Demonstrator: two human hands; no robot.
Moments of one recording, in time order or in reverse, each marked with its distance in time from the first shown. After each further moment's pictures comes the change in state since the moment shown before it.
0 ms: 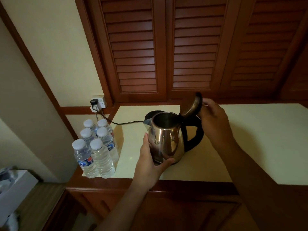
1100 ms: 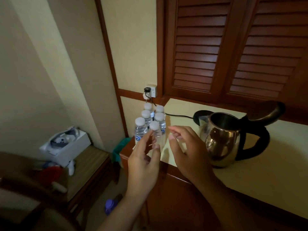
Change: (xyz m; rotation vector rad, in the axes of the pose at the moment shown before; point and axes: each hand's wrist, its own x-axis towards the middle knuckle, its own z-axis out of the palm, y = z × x) left_hand -0.101 0.030 -0.100 0.070 0.665 0.013; right_hand -0.126 -0.018 0.143 -0.047 -0.387 -0.554
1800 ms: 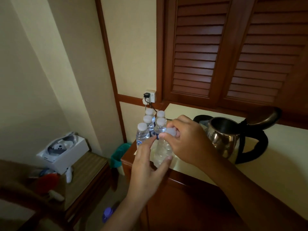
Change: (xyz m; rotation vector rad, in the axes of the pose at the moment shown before) left_hand 0.005 -0.006 -0.015 0.104 -0.131 0.098; right_hand 0.048 -0.023 -0.008 -0.256 -0.143 -0.110
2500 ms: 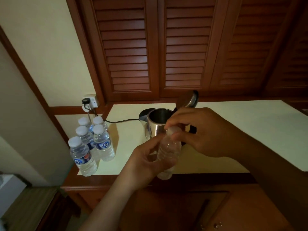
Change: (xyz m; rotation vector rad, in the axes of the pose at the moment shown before) left_hand 0.032 0.069 0.088 -0.340 -0.760 0.039; right_hand -0.059 0.040 -0.167 -0.077 -0.241 0.150
